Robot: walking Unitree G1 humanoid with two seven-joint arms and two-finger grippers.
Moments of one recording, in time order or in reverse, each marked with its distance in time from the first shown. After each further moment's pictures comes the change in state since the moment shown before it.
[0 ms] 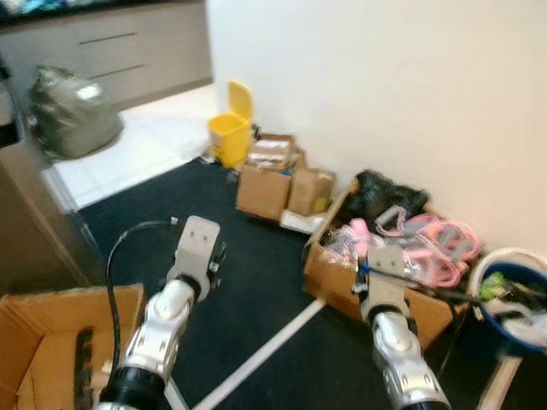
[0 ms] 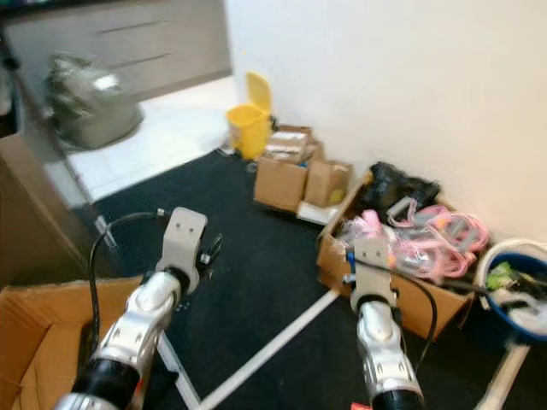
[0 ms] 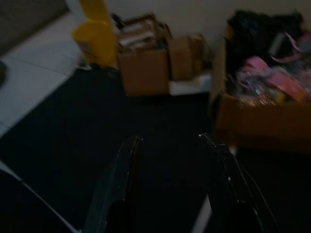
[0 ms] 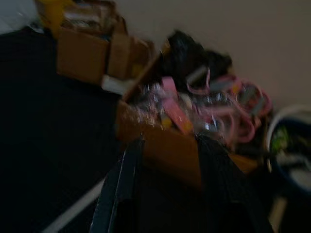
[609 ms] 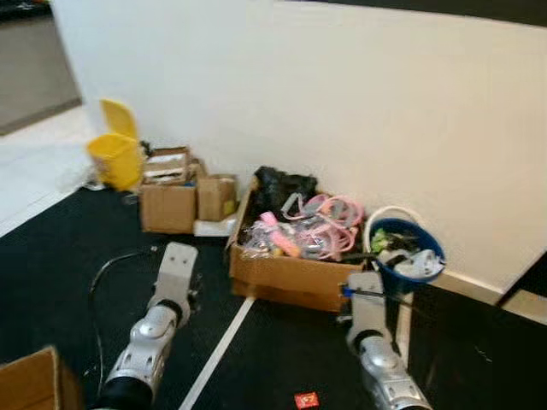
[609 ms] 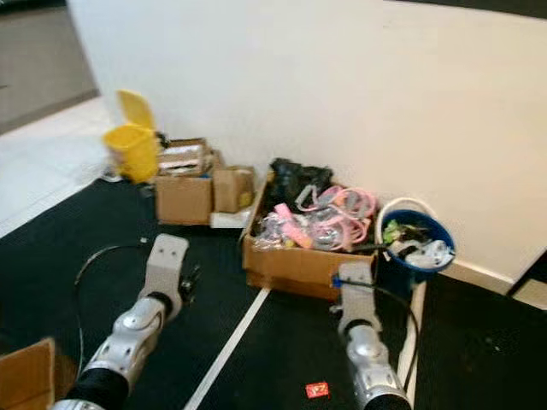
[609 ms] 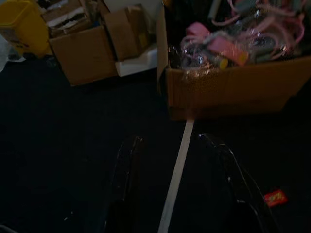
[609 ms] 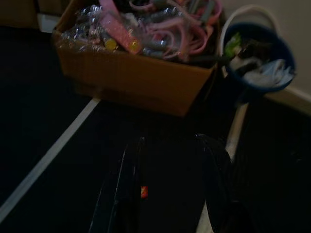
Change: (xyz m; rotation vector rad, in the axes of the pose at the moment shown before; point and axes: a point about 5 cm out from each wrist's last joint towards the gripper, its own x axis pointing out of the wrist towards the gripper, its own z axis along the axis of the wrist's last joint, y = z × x) left arm -0.010 0.017 -0.045 -0.045 0.163 0.095; right arm -0.005 0.017 -0.039 -0.026 0.194 0.110
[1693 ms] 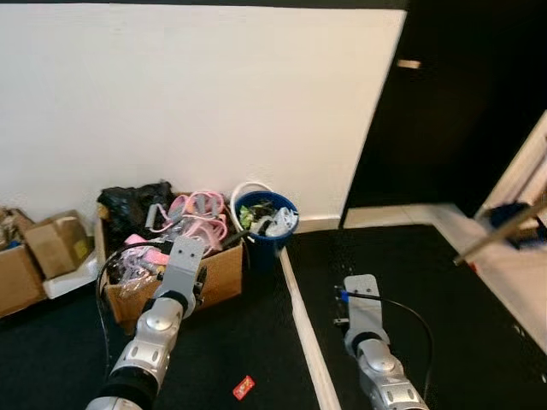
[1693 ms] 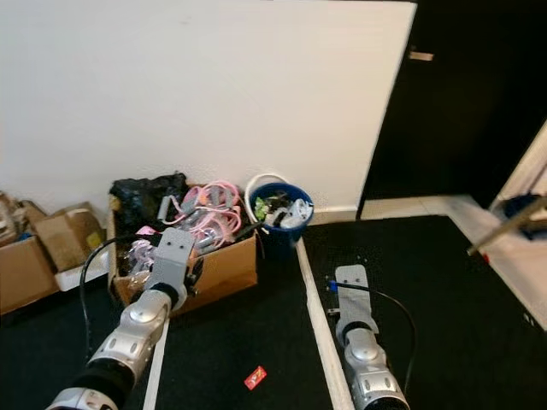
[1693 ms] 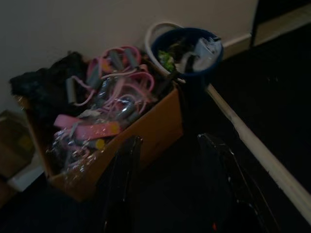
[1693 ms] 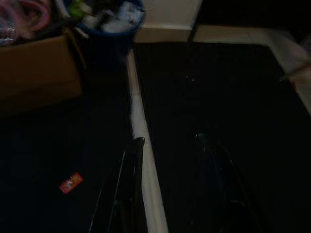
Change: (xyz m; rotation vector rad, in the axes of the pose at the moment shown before) left arm 0.009 -0.004 0.019 0.065 -0.084 -0.010; right arm -0.001 -0.003 -0.001 -0.002 -0.015 -0.026
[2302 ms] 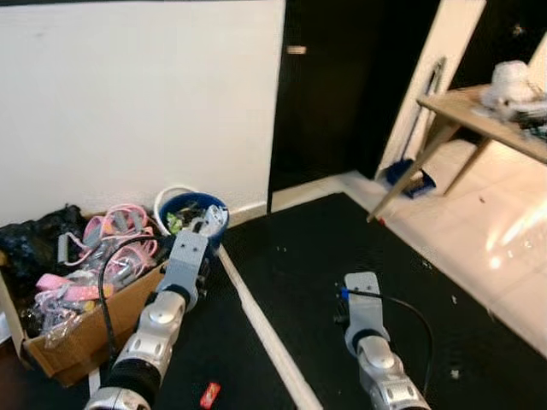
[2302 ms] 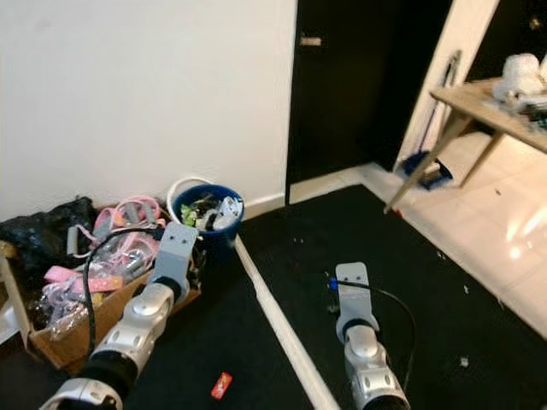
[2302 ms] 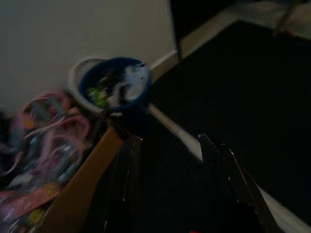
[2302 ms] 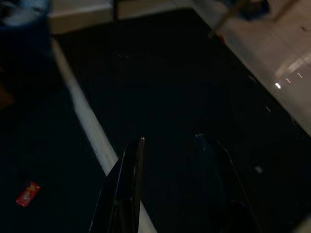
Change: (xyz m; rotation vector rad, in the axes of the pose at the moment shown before) left arm 0.005 -0.003 0.006 0.004 -0.014 -0.006; right arm 0.000 -0.002 0.001 -0.003 -0.004 -0.016
